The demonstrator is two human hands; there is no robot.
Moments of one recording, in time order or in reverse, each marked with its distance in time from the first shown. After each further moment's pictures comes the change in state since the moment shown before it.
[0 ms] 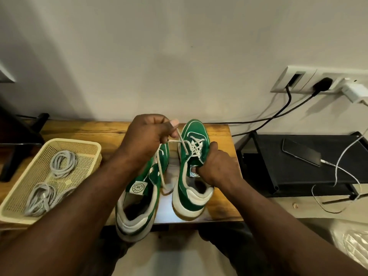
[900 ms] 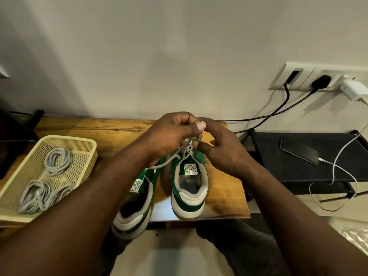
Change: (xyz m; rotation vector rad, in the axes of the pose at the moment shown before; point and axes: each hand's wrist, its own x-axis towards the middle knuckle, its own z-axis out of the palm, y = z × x) left_hand 0.023 -0.007 0.033 0.072 -0.338 -0.040; right_hand -0.016 0.001 -0.060 0.431 0.056 -0.466
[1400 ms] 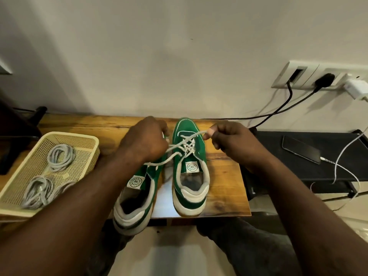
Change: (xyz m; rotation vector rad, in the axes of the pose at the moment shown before) left_hand -0.003 -0.030 -0.030 0.882 0.210 -0.200; right_hand 0.002 0.016 -0.022 0.289 -0.068 0.161
